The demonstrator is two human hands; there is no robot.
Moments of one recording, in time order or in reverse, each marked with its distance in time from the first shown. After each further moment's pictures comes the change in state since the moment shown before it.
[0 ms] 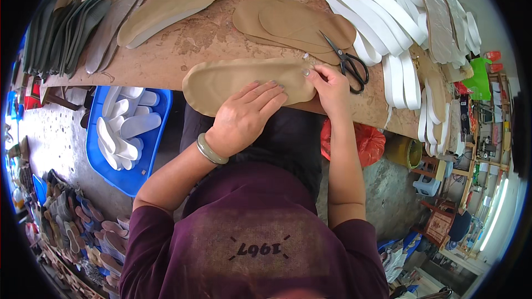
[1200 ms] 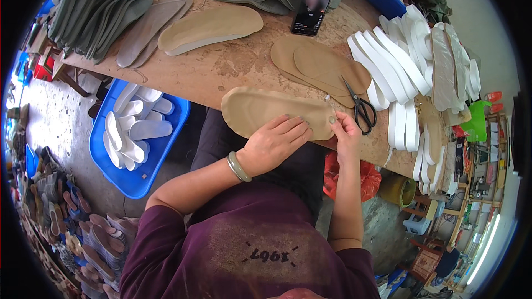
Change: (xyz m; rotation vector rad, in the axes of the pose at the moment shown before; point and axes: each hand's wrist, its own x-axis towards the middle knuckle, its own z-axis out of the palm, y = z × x) left_hand 0.000 -0.006 -0.002 0.040 0.022 0.048; right_hand -0.013 0.009 0.002 0.401 -0.039 0.177
